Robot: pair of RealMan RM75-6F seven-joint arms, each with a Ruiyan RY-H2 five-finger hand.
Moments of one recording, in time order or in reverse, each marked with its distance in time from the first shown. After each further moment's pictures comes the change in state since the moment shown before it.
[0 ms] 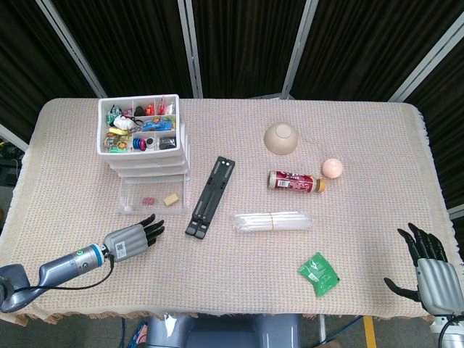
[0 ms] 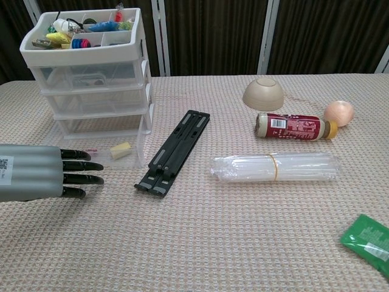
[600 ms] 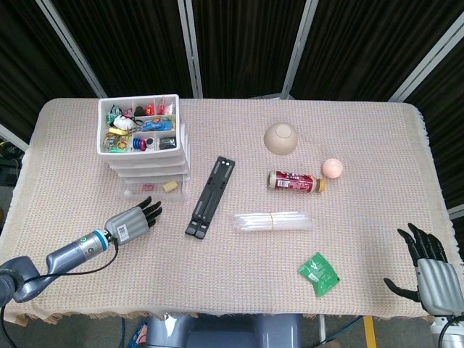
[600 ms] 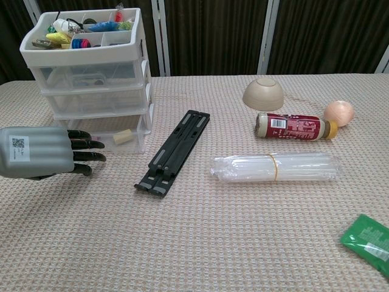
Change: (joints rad) left arm -0.006 -0.051 -0.082 0.074 -0.110 -0.067 0.006; right arm -0.001 -0.001 -0.001 -0.003 -0.001 0.001 0.000
